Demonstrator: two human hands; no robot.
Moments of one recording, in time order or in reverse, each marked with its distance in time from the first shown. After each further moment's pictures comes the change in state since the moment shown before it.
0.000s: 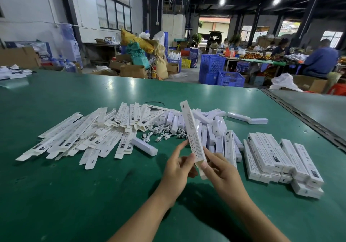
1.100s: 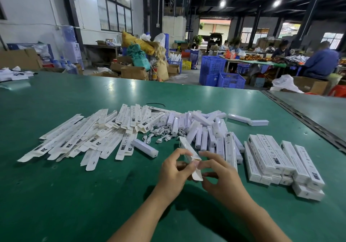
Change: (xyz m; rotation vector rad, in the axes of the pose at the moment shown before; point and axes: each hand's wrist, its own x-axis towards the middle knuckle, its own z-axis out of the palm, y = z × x) left_hand 0.001 0.000 -0.012 0.248 0.032 0.101; right_hand 0.001 0.007 -0.005 -0.335 -0.064 -0.270
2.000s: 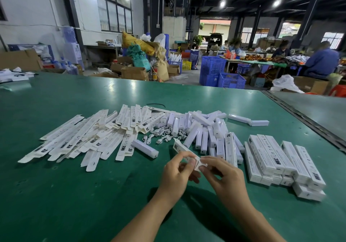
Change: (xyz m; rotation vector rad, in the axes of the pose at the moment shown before) left_hand -0.005 0.006 0.006 -0.070 0.016 0.000; right_hand 0.001 -0.006 0.006 -0.018 0.289 0.010
